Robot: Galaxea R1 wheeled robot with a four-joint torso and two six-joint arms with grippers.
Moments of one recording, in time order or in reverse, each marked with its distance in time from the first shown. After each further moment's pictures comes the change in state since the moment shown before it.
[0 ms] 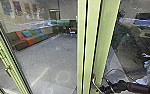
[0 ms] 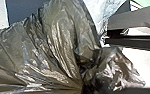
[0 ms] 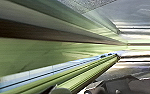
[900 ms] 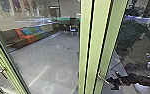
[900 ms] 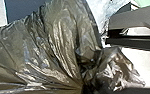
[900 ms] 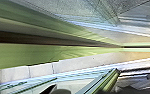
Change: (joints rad) left arm -0.003 0.005 0.000 -0.001 -0.003 0.000; right arm 0.114 -0.175 0.095 0.006 0.021 0.050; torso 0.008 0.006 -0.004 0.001
